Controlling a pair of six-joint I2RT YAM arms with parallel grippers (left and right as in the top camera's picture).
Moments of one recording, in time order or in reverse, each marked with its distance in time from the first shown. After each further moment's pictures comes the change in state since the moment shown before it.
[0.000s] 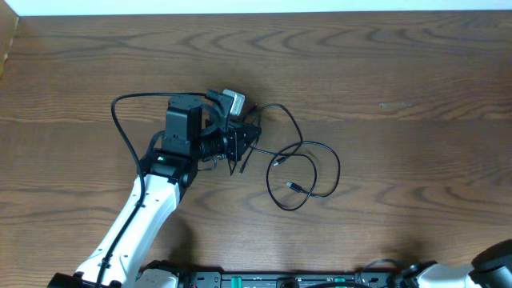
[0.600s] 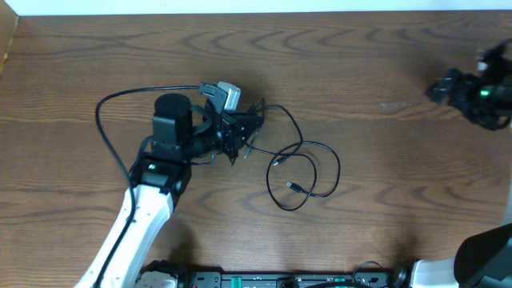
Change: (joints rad) left arm 0.020 -0.103 -0.002 0.127 0.079 -0.001; right arm 0.673 -0.006 0.000 -0.145 -0.351 -0.124
